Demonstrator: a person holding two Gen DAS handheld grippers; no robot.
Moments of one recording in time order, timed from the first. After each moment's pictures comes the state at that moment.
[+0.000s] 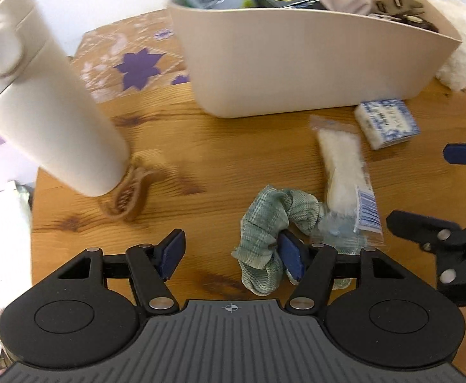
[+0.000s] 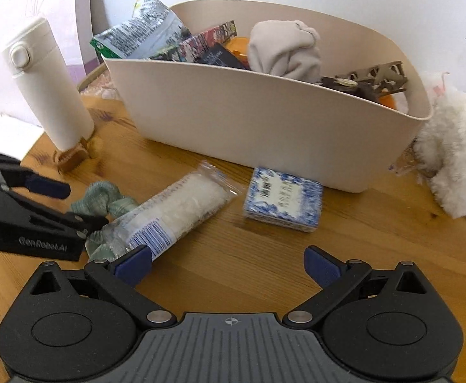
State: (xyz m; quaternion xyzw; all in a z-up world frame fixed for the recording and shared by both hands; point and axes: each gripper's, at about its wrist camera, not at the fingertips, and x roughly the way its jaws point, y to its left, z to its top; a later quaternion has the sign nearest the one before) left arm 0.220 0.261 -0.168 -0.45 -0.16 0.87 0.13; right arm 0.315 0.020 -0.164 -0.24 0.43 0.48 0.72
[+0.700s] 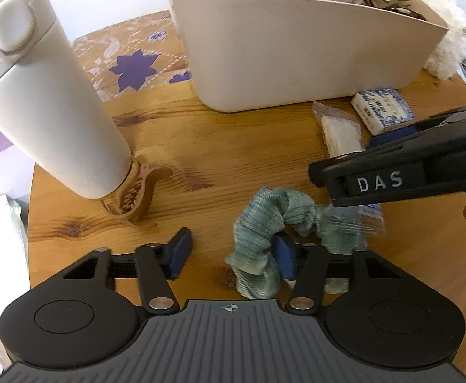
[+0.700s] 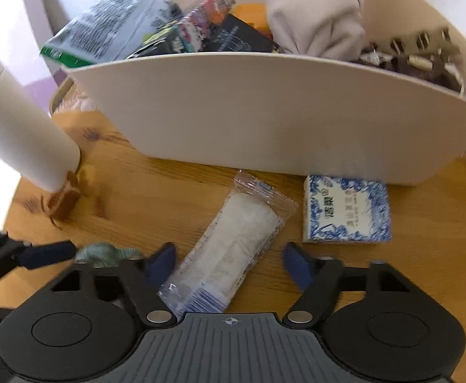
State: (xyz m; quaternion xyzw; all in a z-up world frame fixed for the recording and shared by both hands) left arm 0.230 0.257 -0.178 -0.43 -0.15 0.88 0.15; right arm 0.311 0.090 -0.188 -0.21 0.51 0.43 0.71
